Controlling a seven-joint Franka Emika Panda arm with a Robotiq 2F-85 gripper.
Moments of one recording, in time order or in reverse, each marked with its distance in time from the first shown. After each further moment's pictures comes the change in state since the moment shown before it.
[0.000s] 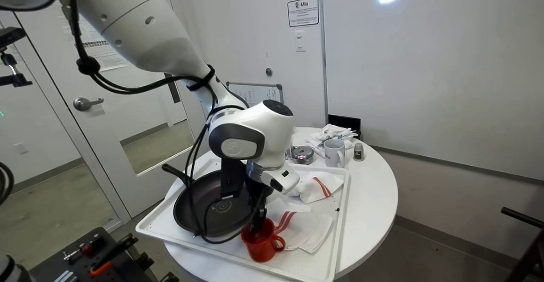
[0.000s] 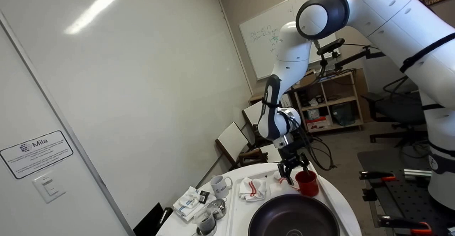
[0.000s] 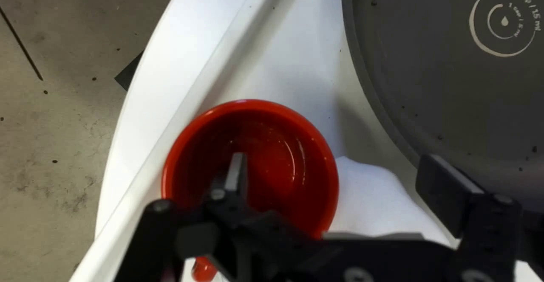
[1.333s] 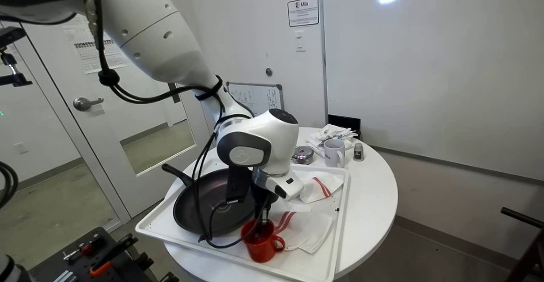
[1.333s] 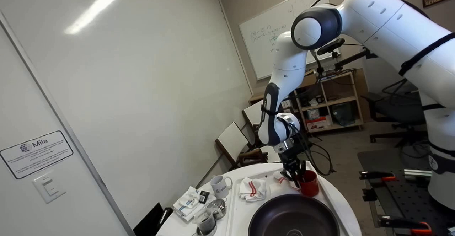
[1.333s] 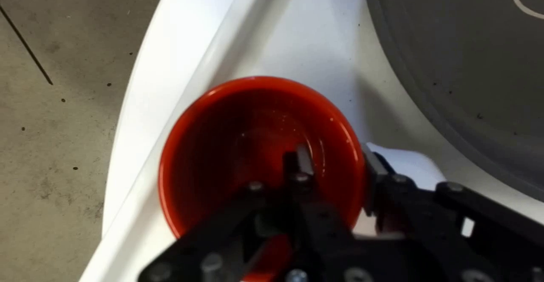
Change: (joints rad) arm 0.016 0.082 -0.019 0.058 -0.016 0.014 0.073
